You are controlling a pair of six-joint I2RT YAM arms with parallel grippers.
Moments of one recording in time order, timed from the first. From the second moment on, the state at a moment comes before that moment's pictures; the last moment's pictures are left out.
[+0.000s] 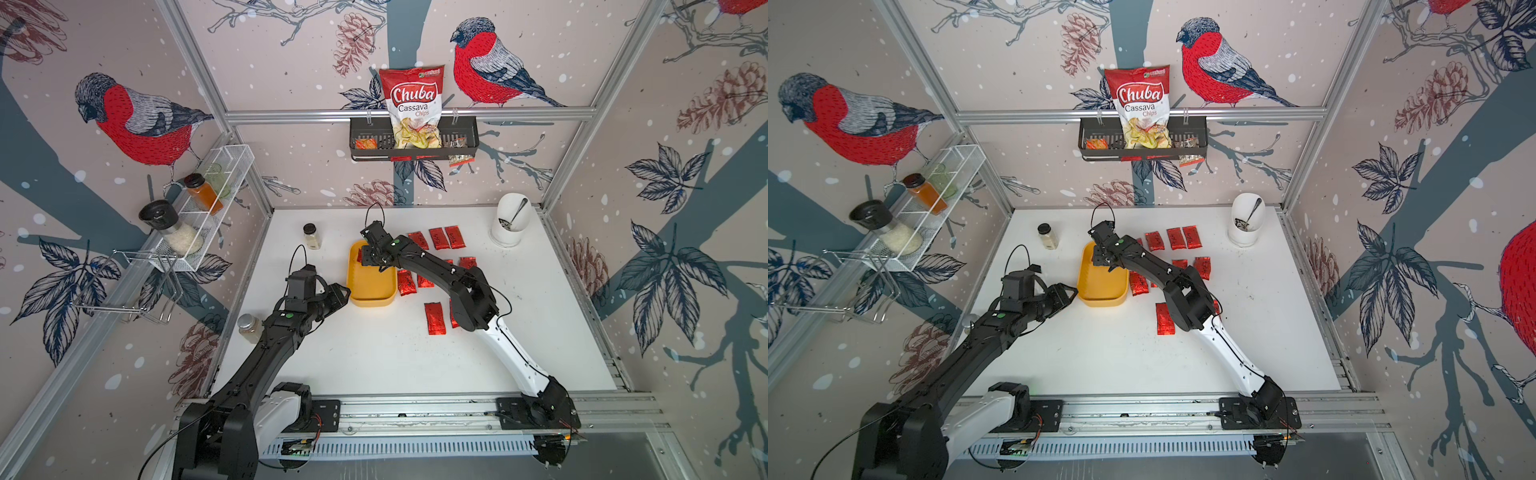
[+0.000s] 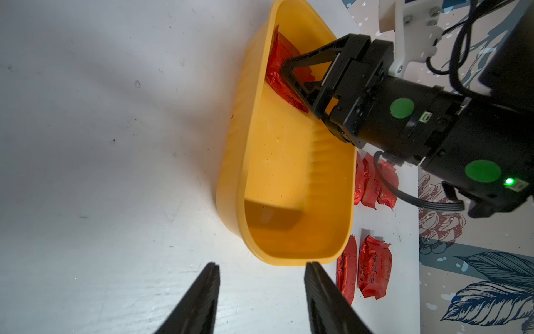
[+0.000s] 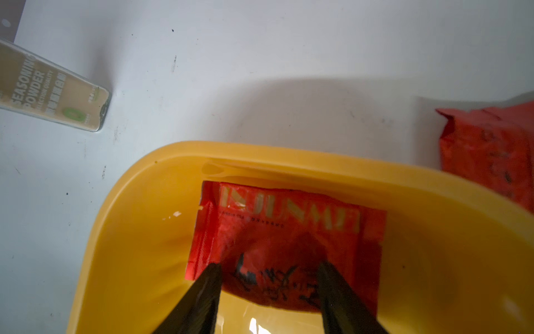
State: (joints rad) left arm -0.13 1.02 0.54 -0.26 0.35 -0.69; right arm 0.86 2.63 2.39 -0.66 0.09 0.61
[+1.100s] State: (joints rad) left arm -0.13 0.78 0.58 -0.44 0.34 -0.70; right arm 0.84 2.52 2.24 -0.60 -0.05 0.35
